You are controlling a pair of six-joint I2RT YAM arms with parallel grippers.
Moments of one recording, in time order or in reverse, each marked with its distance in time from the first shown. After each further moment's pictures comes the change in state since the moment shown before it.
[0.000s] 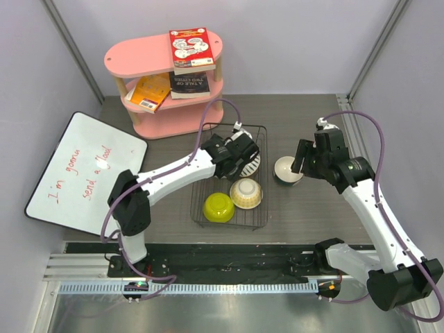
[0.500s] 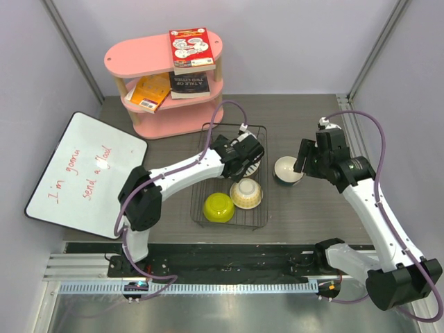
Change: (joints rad) left arm -0.001 0.106 0.049 0.034 -0.011 0.016; right arm -0.019 -0.002 0.007 0.001 0.018 -0.016
